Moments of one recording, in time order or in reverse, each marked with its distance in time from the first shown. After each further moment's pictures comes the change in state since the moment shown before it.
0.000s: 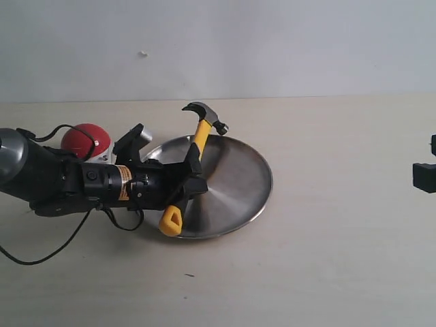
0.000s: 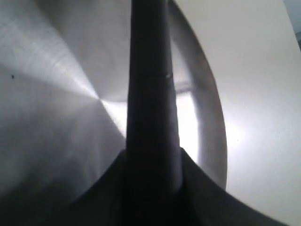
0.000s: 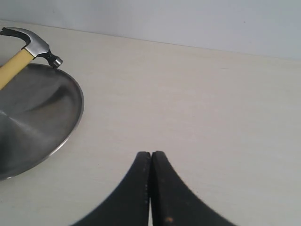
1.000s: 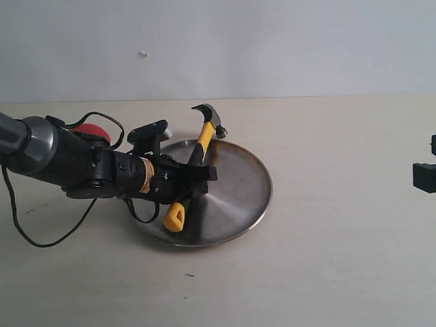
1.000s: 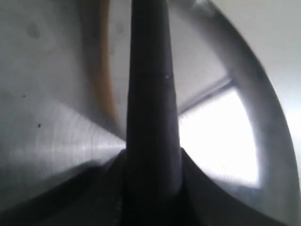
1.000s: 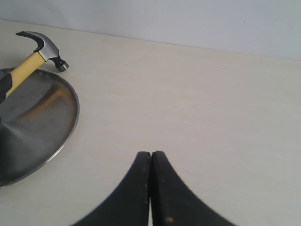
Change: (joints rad) left arm -0.079 0.031 -0.141 0.075 0.317 0.013; right arm 0.000 0.000 0.000 0.000 0.000 0.000
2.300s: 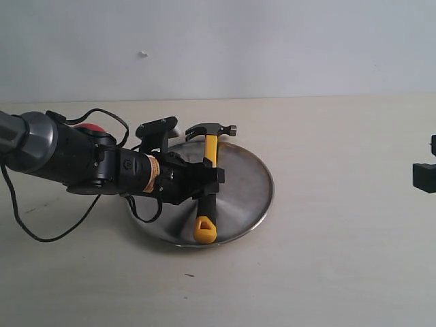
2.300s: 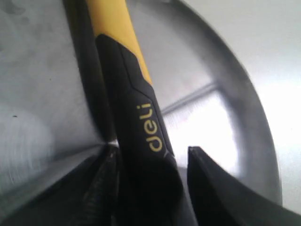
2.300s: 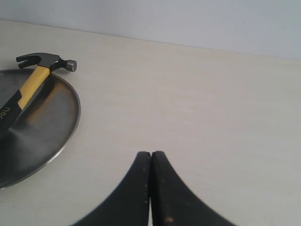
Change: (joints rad) left arm -0.026 -0.033 0.003 0.099 0.008 -0.049; right arm 0.000 0.000 0.000 0.000 0.000 0.000
